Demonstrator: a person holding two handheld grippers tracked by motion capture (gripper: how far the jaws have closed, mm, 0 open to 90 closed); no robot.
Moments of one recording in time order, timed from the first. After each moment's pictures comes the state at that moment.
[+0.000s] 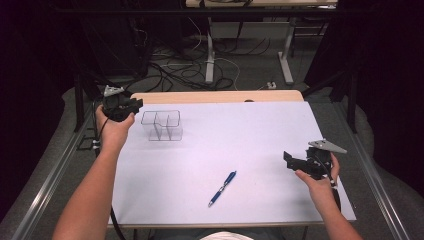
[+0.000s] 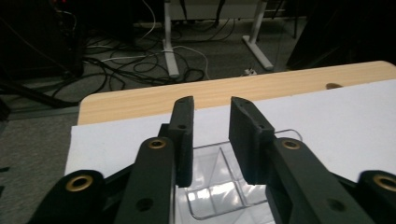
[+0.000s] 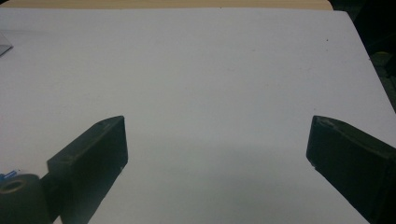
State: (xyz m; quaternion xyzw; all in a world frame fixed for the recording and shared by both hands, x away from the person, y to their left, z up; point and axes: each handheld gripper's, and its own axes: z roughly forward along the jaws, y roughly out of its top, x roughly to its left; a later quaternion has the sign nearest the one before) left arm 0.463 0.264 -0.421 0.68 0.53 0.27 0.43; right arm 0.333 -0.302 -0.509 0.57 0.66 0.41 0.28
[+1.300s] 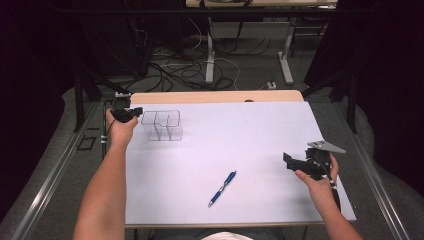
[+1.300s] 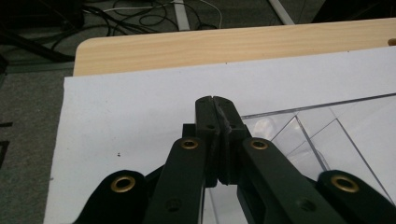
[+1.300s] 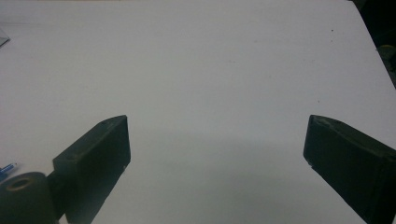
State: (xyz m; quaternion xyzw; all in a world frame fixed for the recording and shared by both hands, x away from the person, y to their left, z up) left arm 0.510 0.277 -0.481 0.70 0.57 0.23 0.36; right arm 0.335 -0.303 -0.514 0.57 0.66 0.40 0.26
